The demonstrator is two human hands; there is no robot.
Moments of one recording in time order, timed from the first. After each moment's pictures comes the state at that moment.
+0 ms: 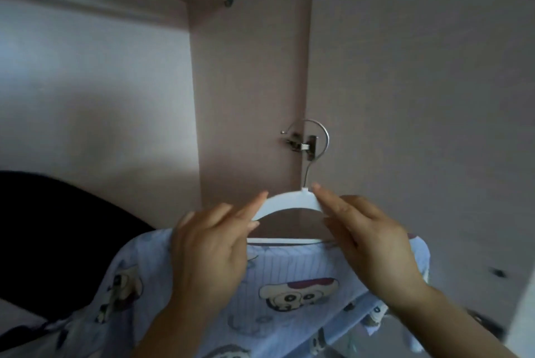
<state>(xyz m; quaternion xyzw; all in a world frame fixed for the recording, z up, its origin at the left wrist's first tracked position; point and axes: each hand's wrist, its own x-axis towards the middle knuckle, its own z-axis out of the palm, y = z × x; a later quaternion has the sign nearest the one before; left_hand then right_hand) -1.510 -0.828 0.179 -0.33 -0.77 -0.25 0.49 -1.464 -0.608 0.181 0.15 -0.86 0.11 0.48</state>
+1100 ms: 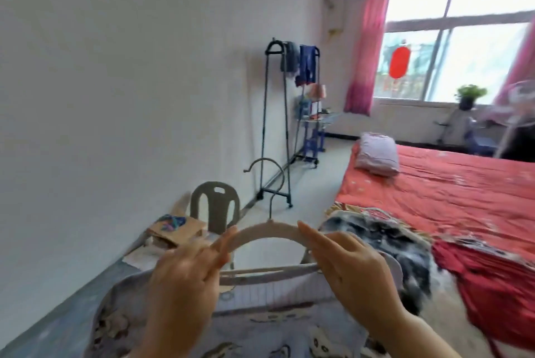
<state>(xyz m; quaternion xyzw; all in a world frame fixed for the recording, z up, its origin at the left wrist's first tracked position) -0.838 -0.442 0.094 -0.82 -0.22 -0.52 0.06 -0.629 -0.565 0.095 -0.65 -0.63 -0.21 0.36</state>
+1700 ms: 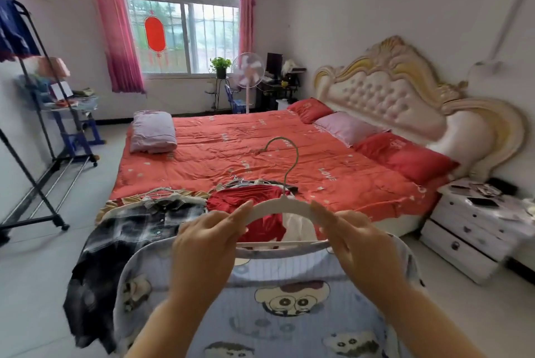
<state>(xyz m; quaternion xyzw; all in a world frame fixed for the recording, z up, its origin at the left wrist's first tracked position) -0.507 -0.700 0.070 -0.86 0.11 -0.44 -0.23 -0.470 -0.936 0.069 -0.86 -0.30 -0.36 0.19</state>
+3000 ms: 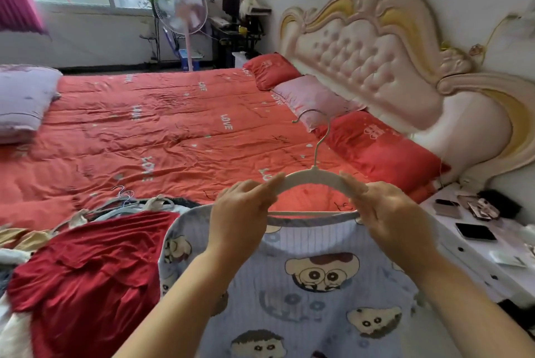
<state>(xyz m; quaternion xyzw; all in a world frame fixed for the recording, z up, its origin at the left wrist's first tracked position) 0.117 -1.043 0.008 -0.86 0.15 -0.36 -0.33 0.113 -1.280 0.036 -0.91 -0.25 -0.29 0.13</state>
